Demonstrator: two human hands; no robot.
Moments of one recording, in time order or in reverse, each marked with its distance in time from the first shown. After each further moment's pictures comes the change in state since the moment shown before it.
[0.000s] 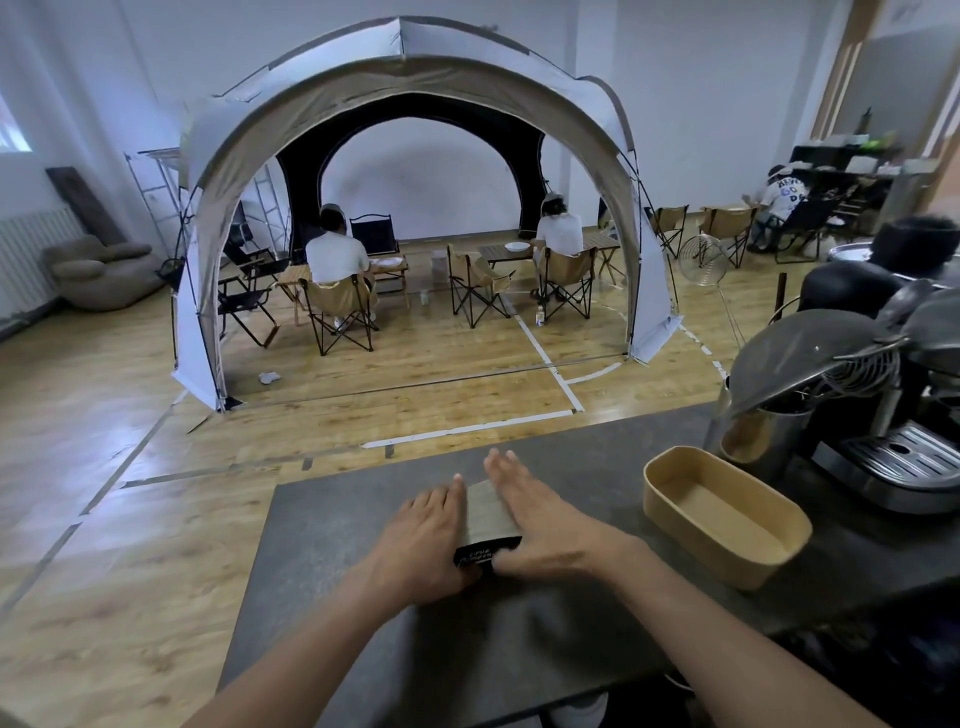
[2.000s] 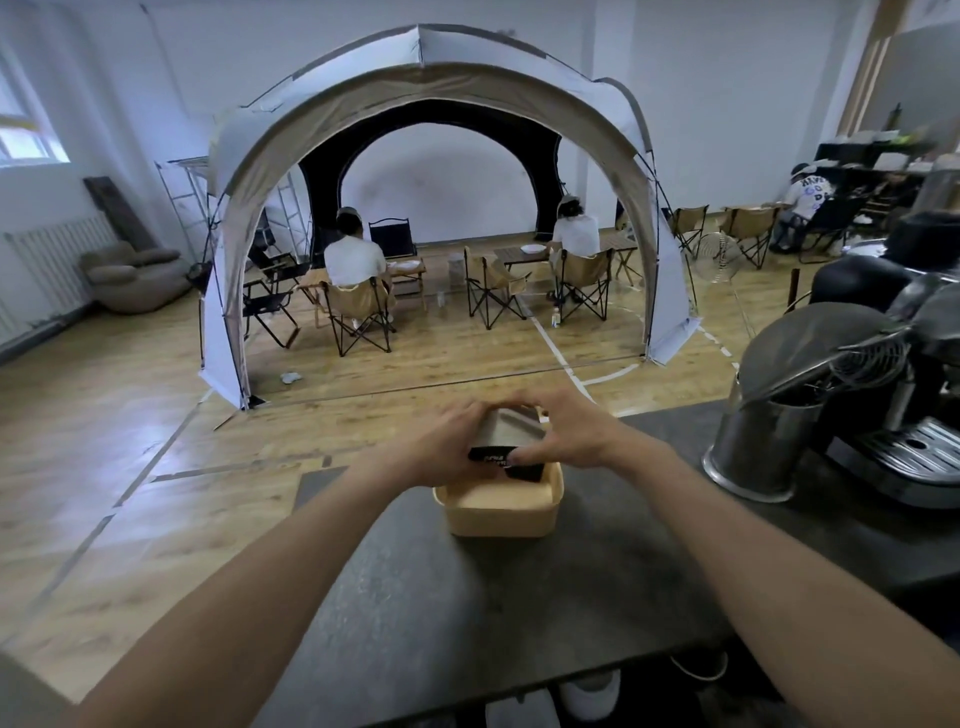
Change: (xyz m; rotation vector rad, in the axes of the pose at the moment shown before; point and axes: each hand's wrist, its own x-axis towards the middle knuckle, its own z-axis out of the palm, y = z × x) left_hand 0.037 -0.010 -0.095 -0.084 0.041 0.056; right_hand 0.017 -0.006 -0.090 0.118 0.291 -0.110
